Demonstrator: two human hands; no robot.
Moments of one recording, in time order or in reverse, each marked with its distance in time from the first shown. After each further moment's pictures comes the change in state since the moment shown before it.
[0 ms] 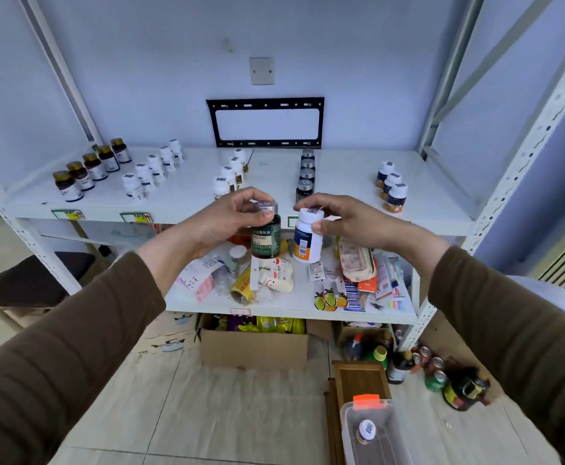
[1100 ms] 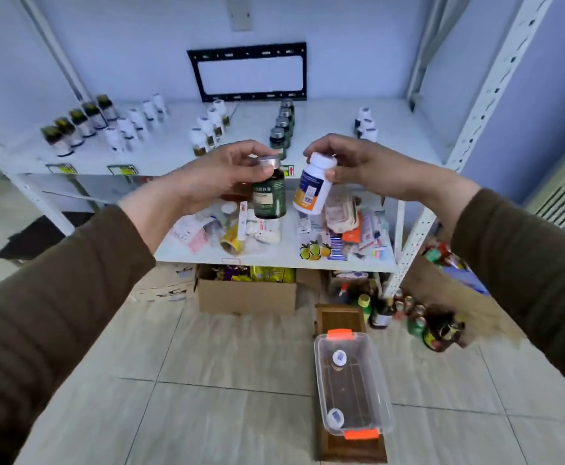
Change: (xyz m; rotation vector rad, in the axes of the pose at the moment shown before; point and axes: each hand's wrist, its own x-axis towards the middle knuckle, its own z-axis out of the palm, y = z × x) left_hand -0.055 0.050 0.107 0.057 -0.062 -0.035; right_hand -0.124 0.002 -0.048 0.089 -0.031 0.013
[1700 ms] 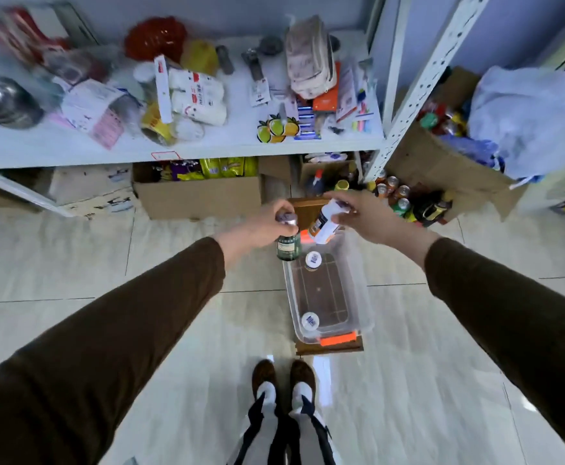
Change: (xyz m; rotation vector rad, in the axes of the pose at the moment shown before) left_hand 0.110 -0.346 0.241 0.222 -0.234 -0.433; right_hand -0.100 0.344 0.178 -0.164 -0.018 0.550
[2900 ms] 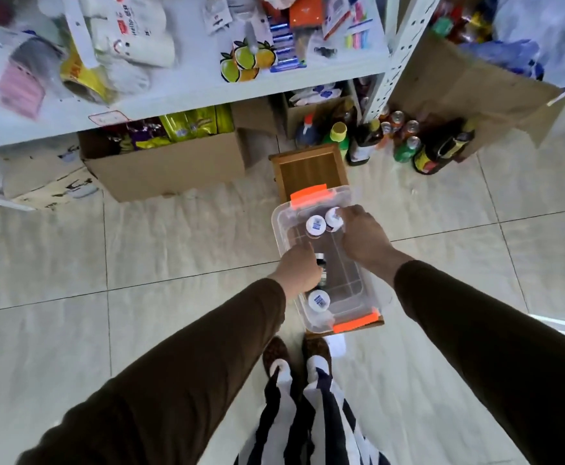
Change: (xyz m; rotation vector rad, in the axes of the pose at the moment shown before) left_hand 0.056 -0.096 0.158 0.511 -0.194 -0.111; right_hand 0.013 0.088 0.155 -0.141 0.040 0.391
